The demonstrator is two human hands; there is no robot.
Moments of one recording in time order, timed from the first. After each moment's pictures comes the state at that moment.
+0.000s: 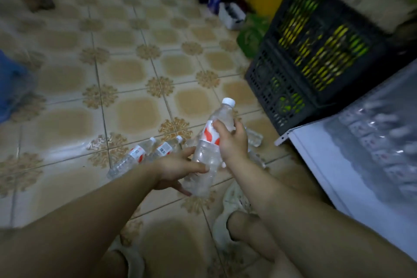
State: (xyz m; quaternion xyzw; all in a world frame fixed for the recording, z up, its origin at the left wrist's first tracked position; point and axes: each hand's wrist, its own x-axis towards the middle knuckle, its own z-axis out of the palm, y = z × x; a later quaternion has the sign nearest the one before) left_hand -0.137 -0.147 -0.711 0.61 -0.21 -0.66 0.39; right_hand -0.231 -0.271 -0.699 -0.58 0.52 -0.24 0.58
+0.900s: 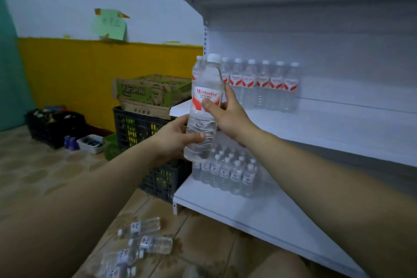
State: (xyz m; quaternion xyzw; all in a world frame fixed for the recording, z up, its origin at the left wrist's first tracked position) left_hand -0.400 -0.242 -0.374 0.43 -0.63 -0.48 0.43; right_hand -0.558 -0.271 -0.343 -0.68 0.43 -0.49 0.33
